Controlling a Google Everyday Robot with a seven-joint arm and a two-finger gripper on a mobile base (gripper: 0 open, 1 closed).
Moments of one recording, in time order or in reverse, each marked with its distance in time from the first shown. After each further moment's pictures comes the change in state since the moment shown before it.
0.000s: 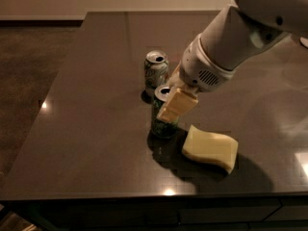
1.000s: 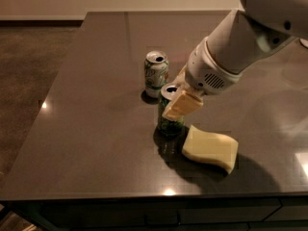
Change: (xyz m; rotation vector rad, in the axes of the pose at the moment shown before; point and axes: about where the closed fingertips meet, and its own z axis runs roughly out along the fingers) arm 0.012 0.001 -0.002 0.011 0.009 0.022
